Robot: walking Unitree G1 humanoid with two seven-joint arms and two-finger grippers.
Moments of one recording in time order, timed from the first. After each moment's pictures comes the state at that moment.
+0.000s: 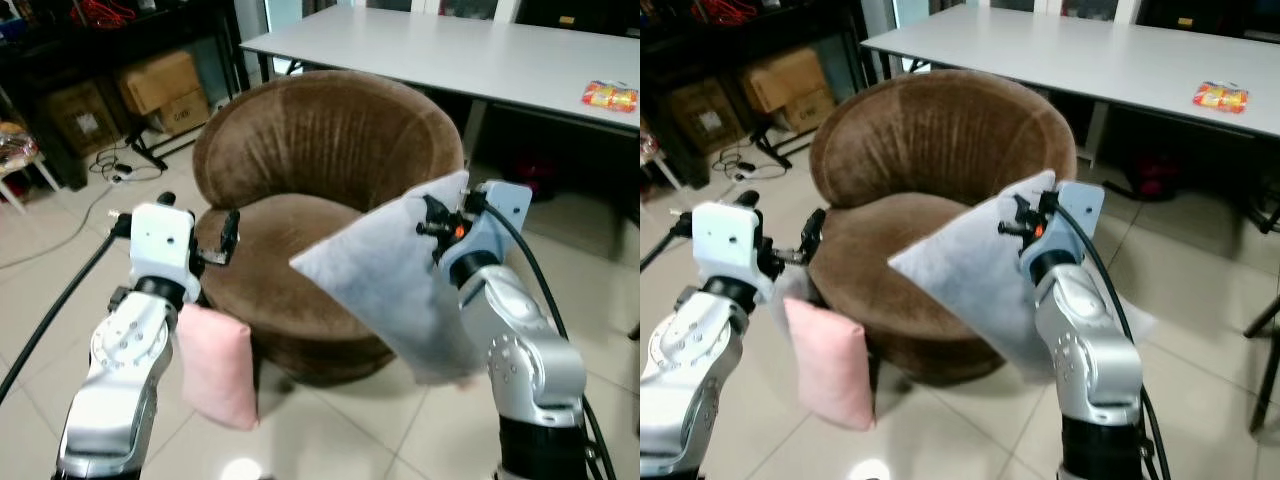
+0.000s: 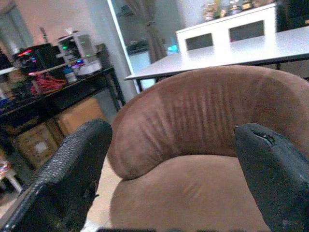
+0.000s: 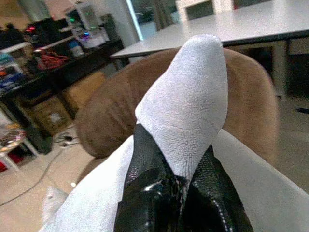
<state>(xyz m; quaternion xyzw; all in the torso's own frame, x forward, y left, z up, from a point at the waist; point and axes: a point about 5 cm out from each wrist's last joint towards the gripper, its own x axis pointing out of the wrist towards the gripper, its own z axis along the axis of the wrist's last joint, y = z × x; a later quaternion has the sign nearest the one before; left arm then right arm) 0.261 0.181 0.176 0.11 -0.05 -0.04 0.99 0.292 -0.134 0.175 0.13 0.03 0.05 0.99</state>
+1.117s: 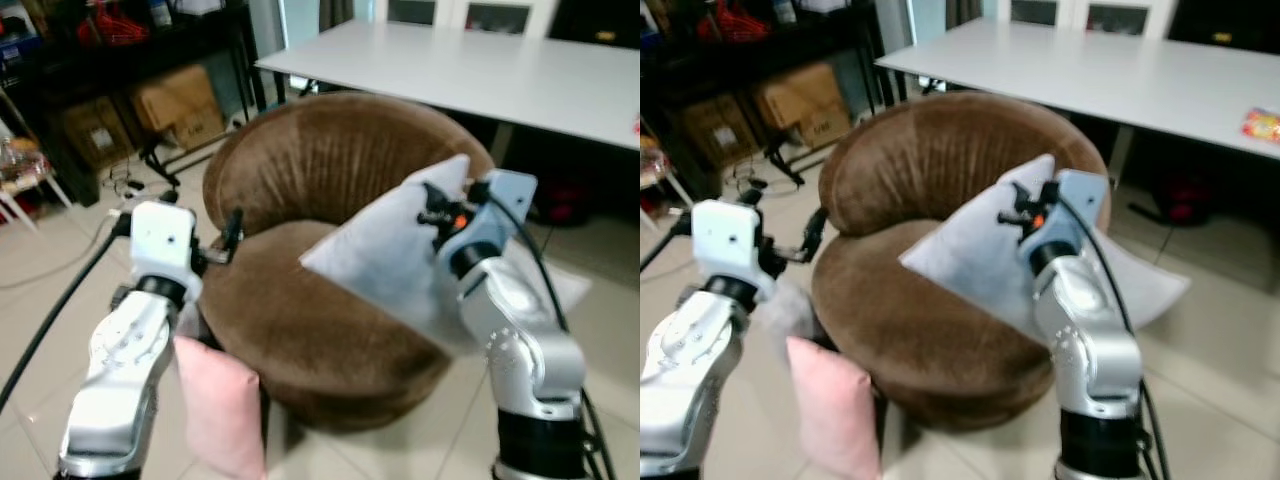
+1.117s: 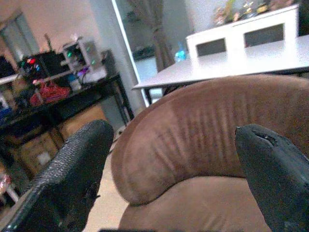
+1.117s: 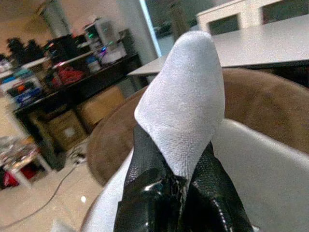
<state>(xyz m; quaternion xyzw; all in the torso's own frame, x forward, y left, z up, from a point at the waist) 0.260 0.186 0.176 0.11 -0.06 -0.04 0.99 0.296 -0.122 0.187 0.14 0.00 0.09 0.99</state>
